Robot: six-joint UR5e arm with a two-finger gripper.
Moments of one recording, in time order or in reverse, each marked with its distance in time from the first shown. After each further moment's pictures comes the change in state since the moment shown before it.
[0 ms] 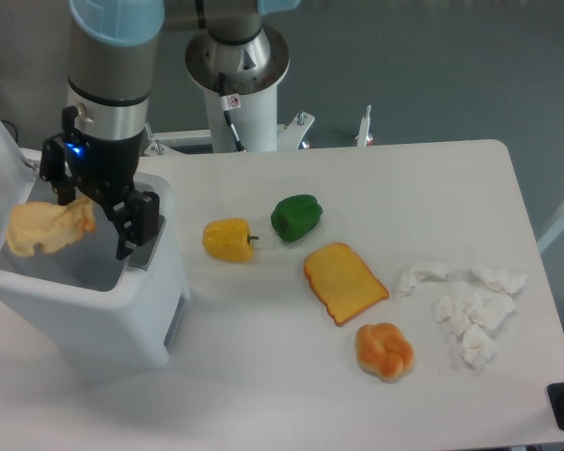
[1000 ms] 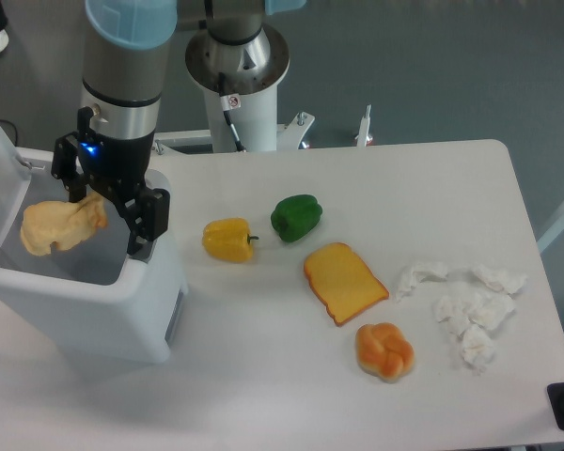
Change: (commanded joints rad) arm 0.002 0.028 -0.025 0.002 -0.031 -0.009
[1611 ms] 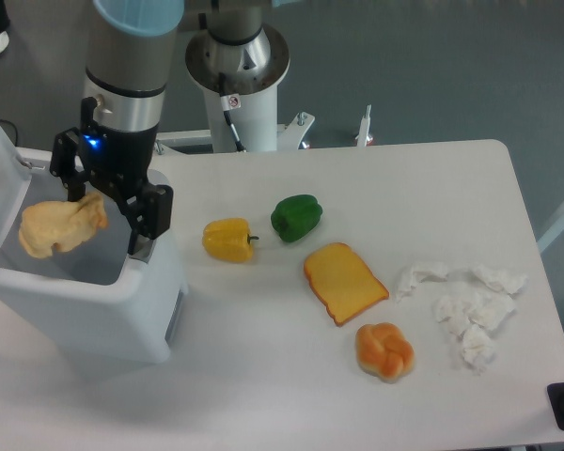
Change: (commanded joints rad) arm 0.043 -0.005 0.025 0.023 0.000 -0.002
